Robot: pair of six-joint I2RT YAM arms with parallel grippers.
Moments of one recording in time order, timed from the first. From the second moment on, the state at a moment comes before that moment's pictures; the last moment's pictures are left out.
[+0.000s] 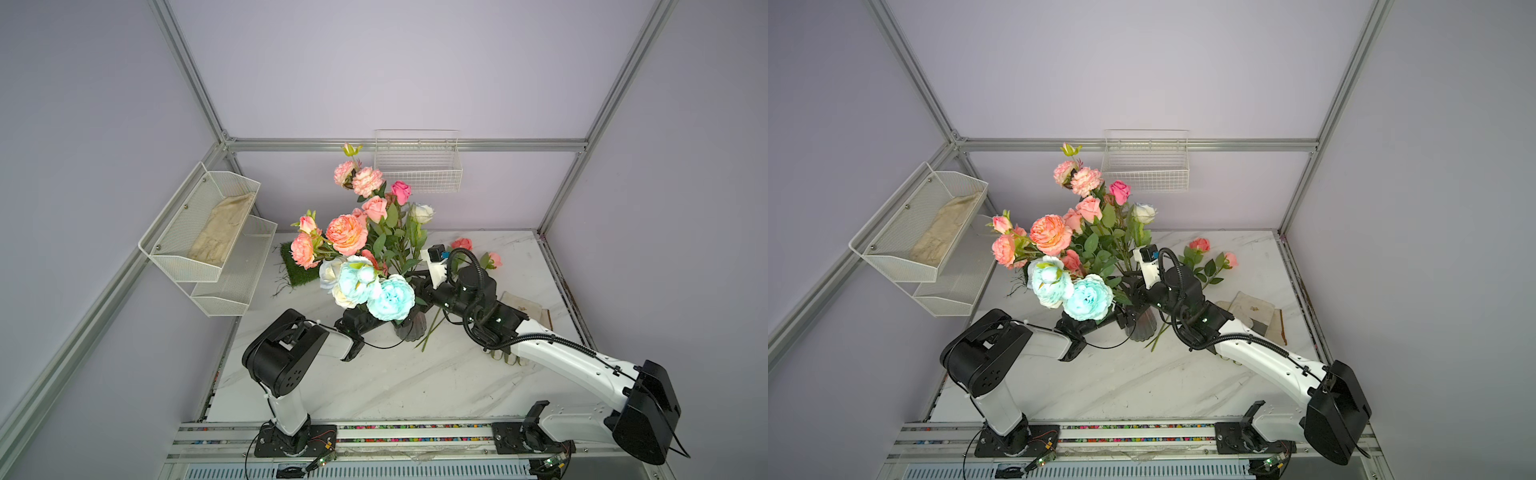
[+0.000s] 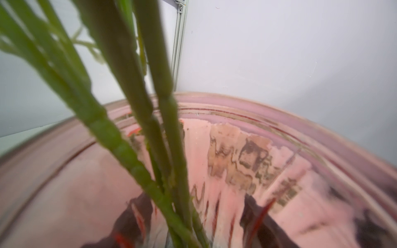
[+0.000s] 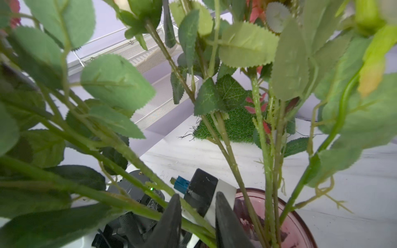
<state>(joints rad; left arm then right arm) -0.58 1.77 0.61 1.14 0.48 -0.21 0.76 1.31 1.00 0.17 -0.14 0.27</state>
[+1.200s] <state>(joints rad) -0.58 1.77 0.61 1.13 0.49 -0.19 0.75 1.47 1.11 0.20 0.02 0.14</state>
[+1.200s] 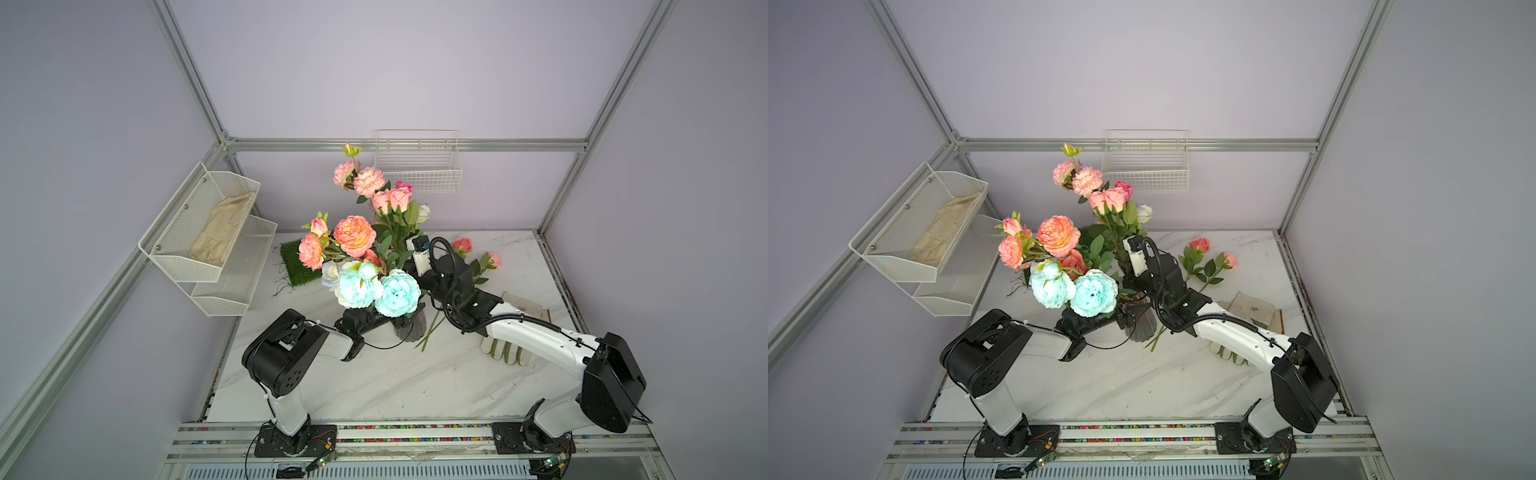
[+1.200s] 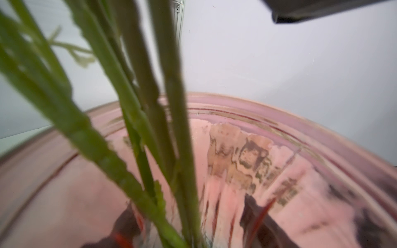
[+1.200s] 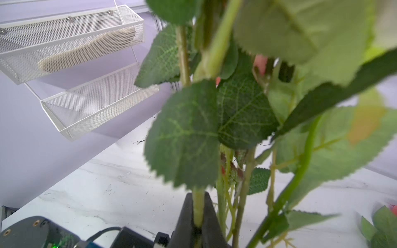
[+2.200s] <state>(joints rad) -0.58 1.77 0.61 1.12 0.49 -0.16 0.57 1.24 0.98 0.20 -0.11 0.32</state>
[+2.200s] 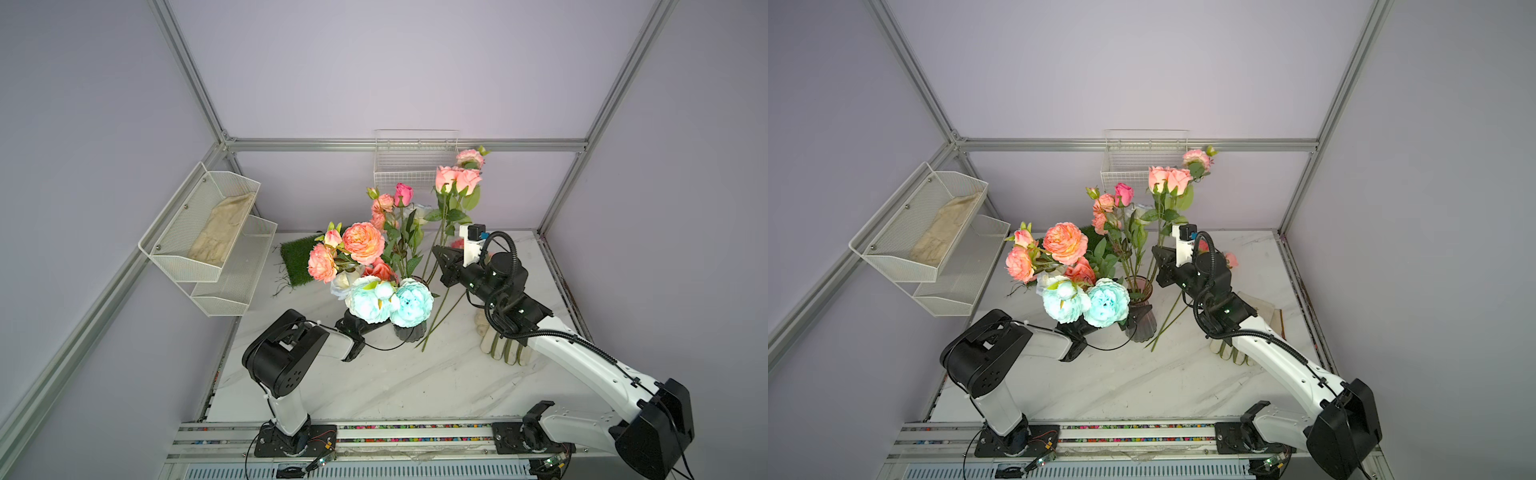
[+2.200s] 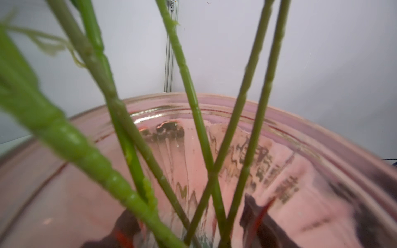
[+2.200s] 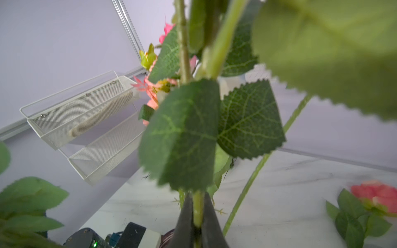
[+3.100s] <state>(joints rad) -0.58 1.77 0.61 1.11 0.49 -0.16 0.49 0.97 1.18 -0.02 0.46 0.08</state>
